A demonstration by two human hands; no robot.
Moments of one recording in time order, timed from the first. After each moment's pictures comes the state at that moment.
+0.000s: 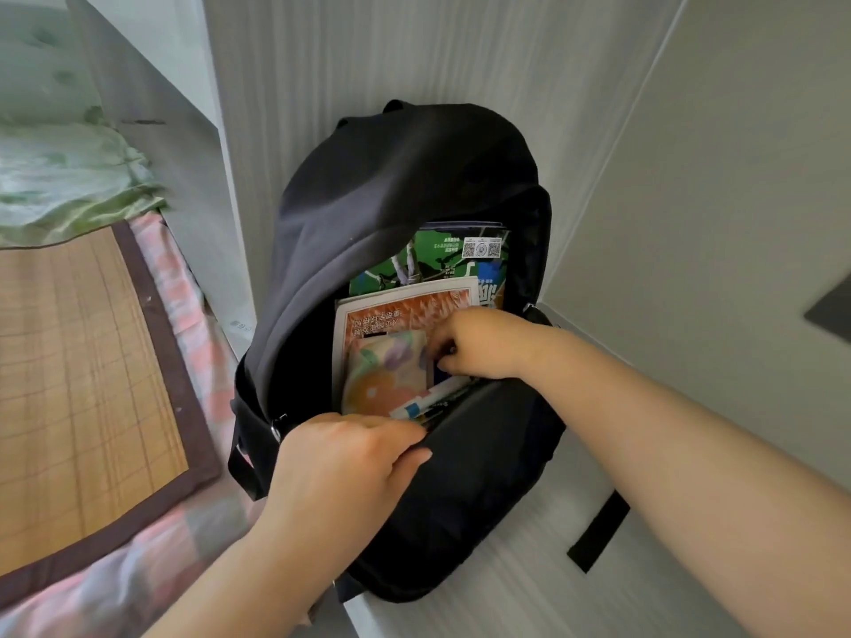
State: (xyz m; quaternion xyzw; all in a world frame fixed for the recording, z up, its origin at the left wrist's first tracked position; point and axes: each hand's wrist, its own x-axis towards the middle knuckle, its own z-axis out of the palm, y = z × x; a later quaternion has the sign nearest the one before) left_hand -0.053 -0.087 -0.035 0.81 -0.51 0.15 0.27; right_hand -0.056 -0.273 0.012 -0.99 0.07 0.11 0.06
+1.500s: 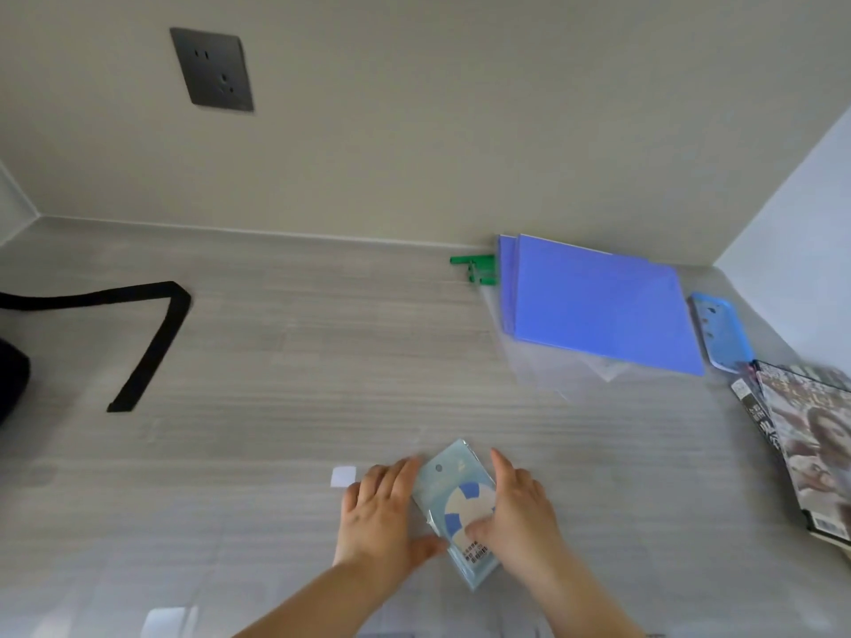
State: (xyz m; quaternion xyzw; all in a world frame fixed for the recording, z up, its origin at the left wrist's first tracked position) left_hand -0.483 -0.147 -0.205 0.62 -0.75 -0.22 0.08; right_hand -0.634 -0.141 -0.173 -0.60 0.76 -0.04 0.26
